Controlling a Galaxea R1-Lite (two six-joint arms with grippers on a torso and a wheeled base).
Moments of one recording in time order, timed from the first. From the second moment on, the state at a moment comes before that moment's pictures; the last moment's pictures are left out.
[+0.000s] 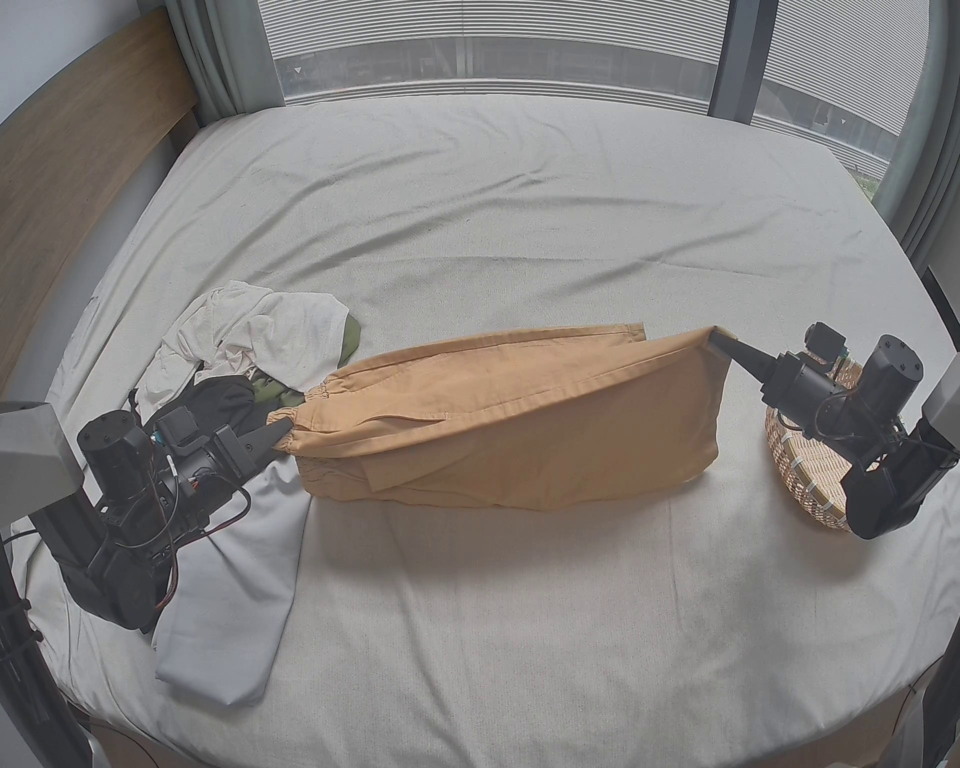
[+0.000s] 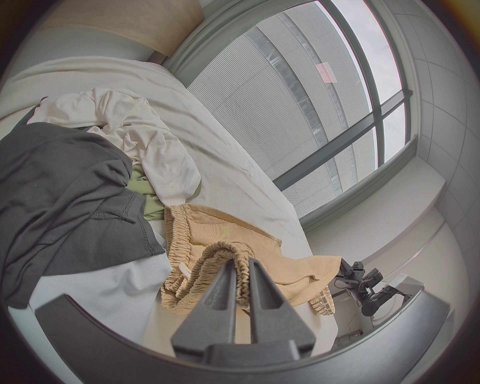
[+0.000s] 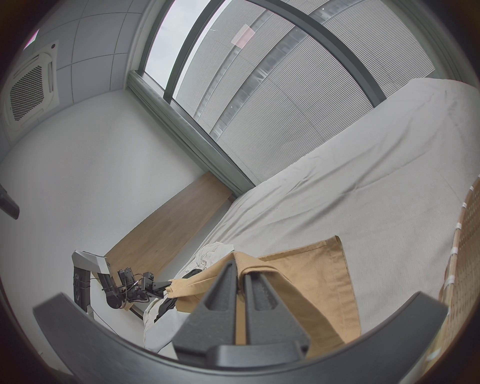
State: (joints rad) left arm -0.05 2.05 -0.49 -1.55 -0.50 -0.72; right arm 0.05 2.07 -0.80 -1.54 0.72 0.60
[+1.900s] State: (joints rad) left arm -0.05 2.12 -0.63 -1.55 -0.36 -0.80; right arm 0.06 2.17 -0.97 -1.53 0.67 0.64
